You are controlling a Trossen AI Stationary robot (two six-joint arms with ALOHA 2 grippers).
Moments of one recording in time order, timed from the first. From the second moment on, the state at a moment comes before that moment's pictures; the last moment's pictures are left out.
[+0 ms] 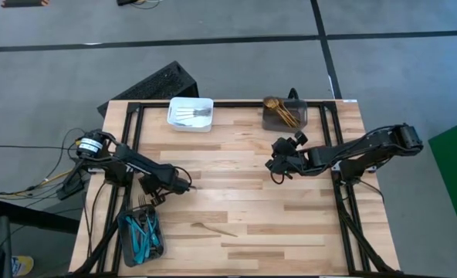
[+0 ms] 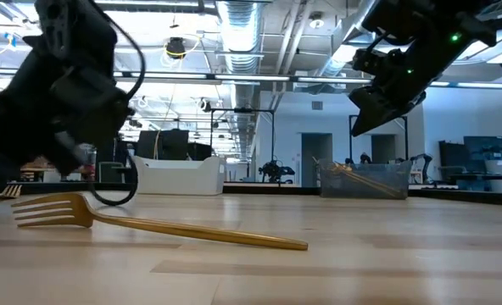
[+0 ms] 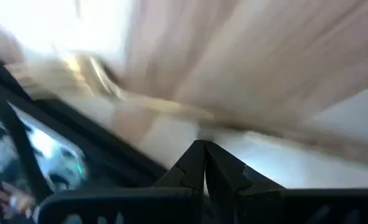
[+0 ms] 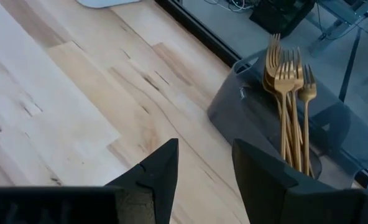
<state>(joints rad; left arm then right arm) -0.16 1.71 0.71 -1.13 0.02 -0.76 0.09 1.31 0.70 -0.39 0.89 0.51</state>
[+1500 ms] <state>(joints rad) 0.04 1.69 0.78 -1.04 -0.20 0.11 0.12 1.31 0.70 -0.29 0.81 0.52</state>
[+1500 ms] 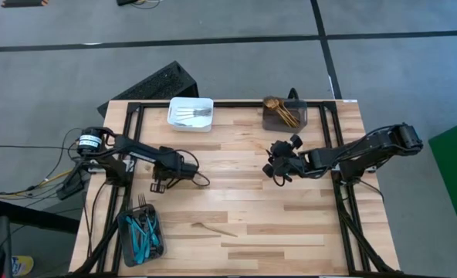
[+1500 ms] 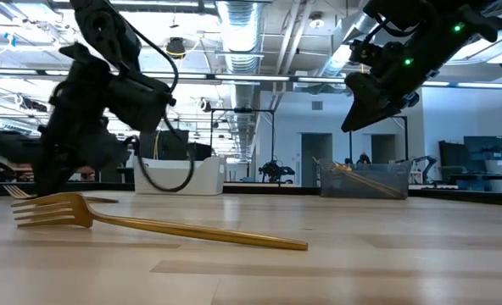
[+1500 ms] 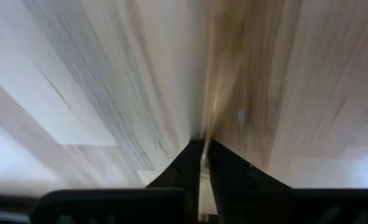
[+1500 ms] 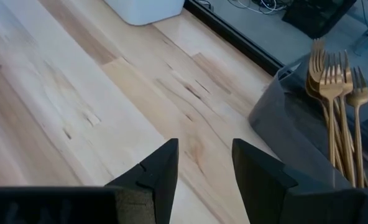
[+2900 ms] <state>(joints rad) 0.29 1.92 1.62 -0.50 0.41 0.32 0.18 1.30 0.70 -0.19 0.89 0.47</state>
